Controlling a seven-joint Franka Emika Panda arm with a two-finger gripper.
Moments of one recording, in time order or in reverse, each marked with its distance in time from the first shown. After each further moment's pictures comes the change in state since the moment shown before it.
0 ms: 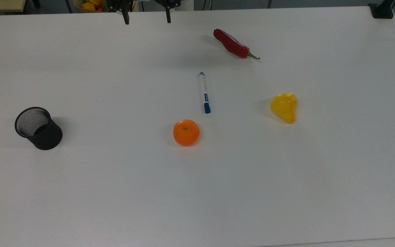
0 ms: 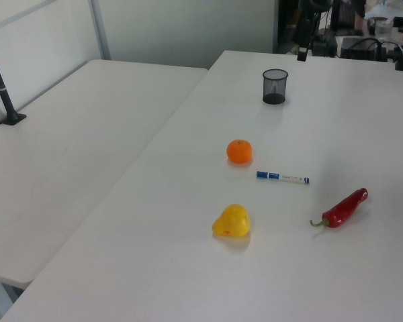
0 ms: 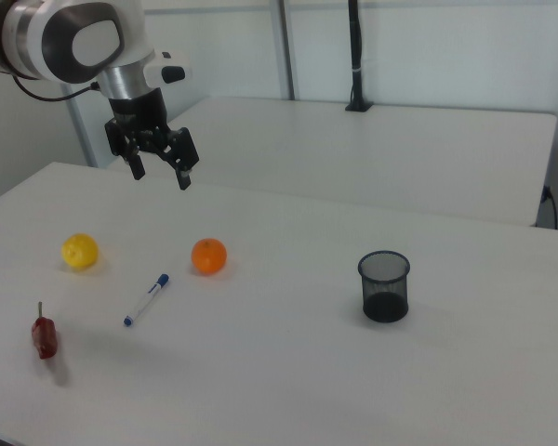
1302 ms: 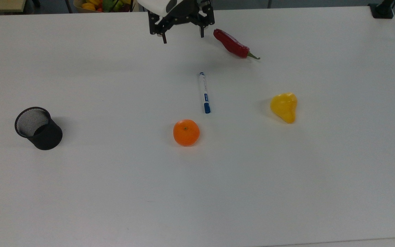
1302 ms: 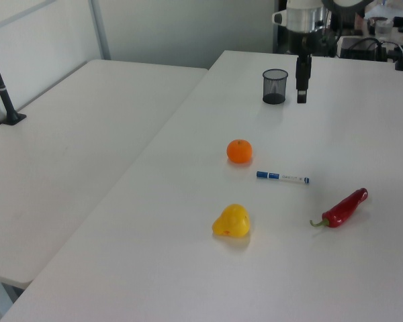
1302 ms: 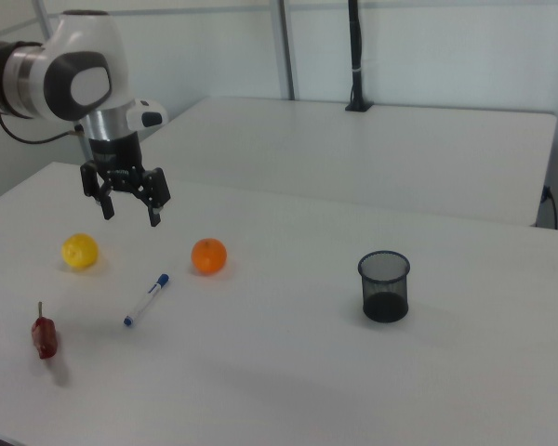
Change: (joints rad) arm 0.104 0.069 0.031 -0.085 -0.001 0.010 -0.016
